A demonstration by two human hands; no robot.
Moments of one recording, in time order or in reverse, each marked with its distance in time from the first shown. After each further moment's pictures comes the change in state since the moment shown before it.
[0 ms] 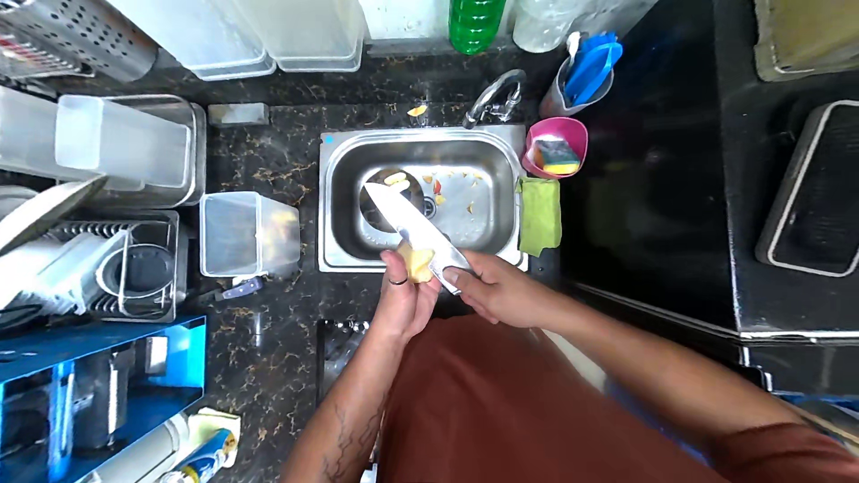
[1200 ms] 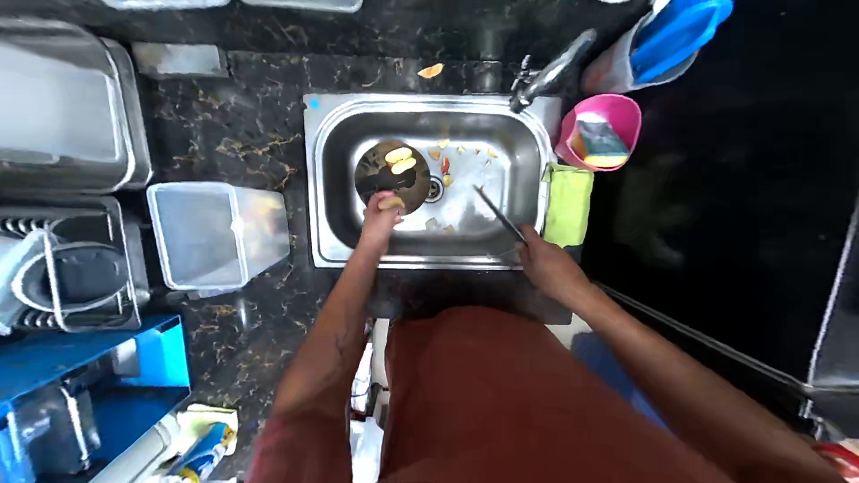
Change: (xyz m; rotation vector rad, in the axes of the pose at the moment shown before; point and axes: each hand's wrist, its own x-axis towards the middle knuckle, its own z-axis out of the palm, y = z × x) left_hand 0.164 -0.021 -0.208 0.759 0.377 -0.290; right_hand 0.062 0.105 -0.051 -0.668 0.286 0.615
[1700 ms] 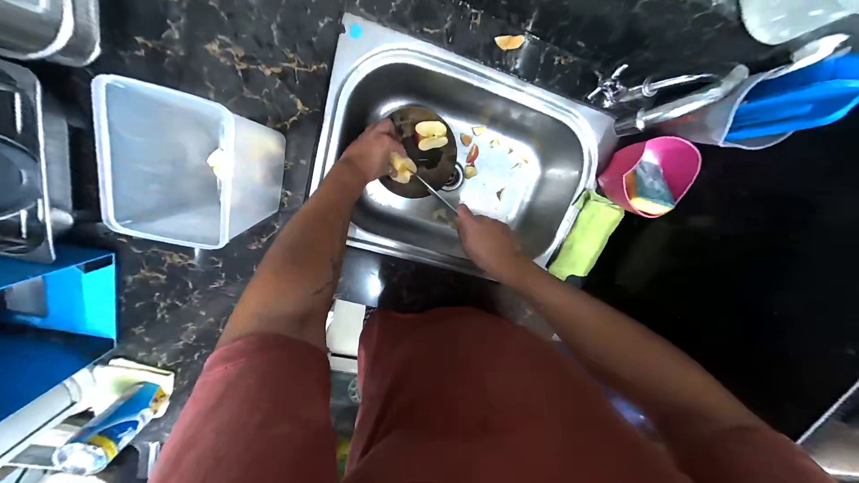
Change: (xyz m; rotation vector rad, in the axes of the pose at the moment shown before) left_hand 0.104 0.032 -0.073 1.175 -0.299 0.512; right_hand 0.083 -0.121 0.039 -0.431 -0.036 -0.241
